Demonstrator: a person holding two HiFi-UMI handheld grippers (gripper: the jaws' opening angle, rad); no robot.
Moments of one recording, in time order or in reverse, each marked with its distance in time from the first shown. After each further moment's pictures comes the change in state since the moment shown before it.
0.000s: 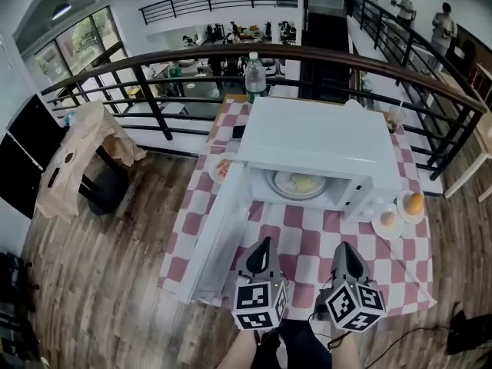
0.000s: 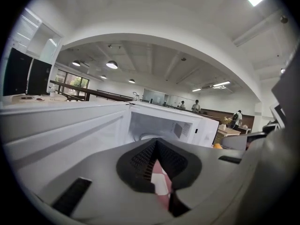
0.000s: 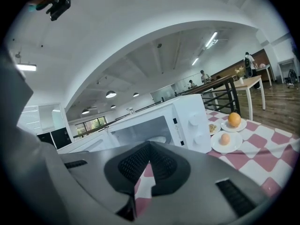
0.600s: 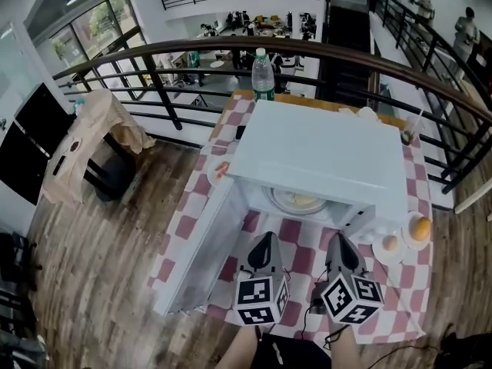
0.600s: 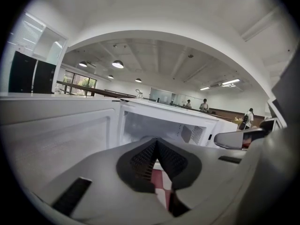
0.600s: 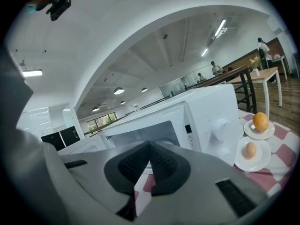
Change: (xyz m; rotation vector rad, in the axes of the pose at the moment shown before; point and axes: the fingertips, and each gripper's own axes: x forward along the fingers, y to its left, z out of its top) left arm 0.074 -0.013 0.005 -0.026 0.006 0.097; right arm 0.088 -0.014 0.023 -0.008 0.072 0.144
